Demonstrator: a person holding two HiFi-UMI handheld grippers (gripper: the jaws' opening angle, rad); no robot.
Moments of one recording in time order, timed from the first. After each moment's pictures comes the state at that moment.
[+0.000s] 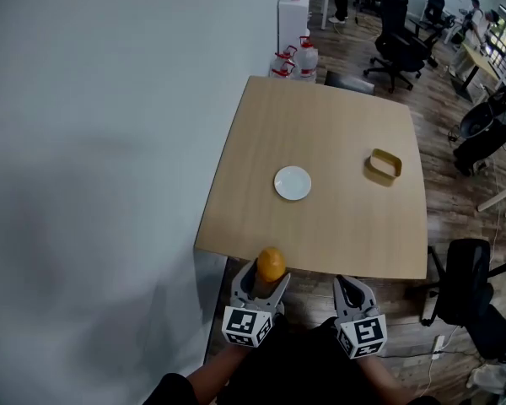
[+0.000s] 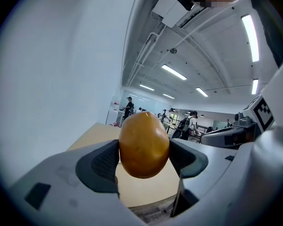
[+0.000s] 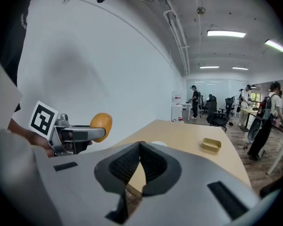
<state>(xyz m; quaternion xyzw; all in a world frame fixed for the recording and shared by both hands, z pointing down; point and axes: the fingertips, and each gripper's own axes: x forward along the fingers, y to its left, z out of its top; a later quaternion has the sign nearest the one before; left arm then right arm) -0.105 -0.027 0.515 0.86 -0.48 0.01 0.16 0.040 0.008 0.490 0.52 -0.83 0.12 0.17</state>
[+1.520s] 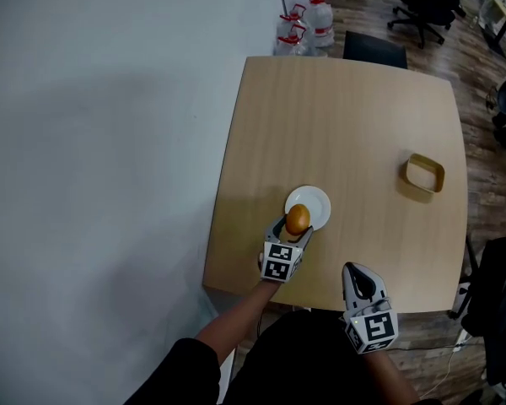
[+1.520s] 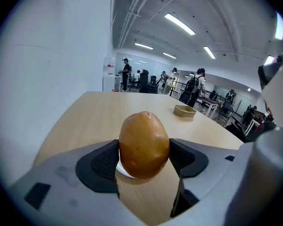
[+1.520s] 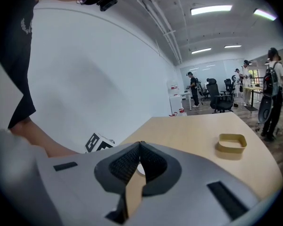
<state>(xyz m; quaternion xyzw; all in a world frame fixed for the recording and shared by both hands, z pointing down) -0.046 -0.327 0.718 0.84 -0.43 0.24 0.22 0.056 -0.216 0.542 0.51 -0.82 0.21 0.13</state>
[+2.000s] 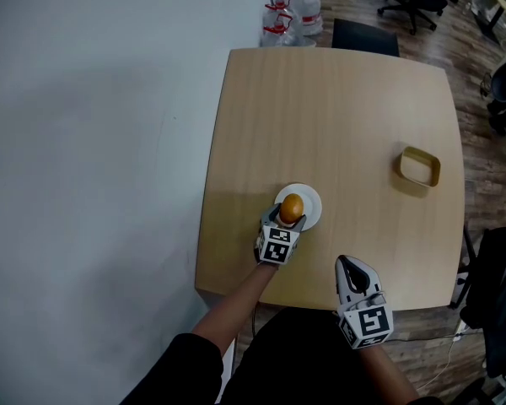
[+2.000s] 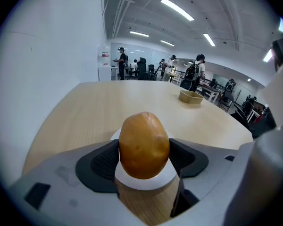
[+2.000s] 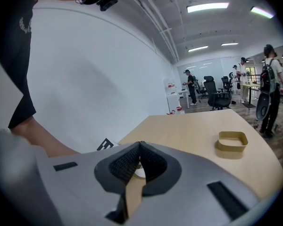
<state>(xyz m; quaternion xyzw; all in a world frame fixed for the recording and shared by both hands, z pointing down) -0.030 -0.357 0.780 0.83 -0.40 0.31 0.24 0.064 -0.239 0.559 0.52 -0.81 0.22 0.13</state>
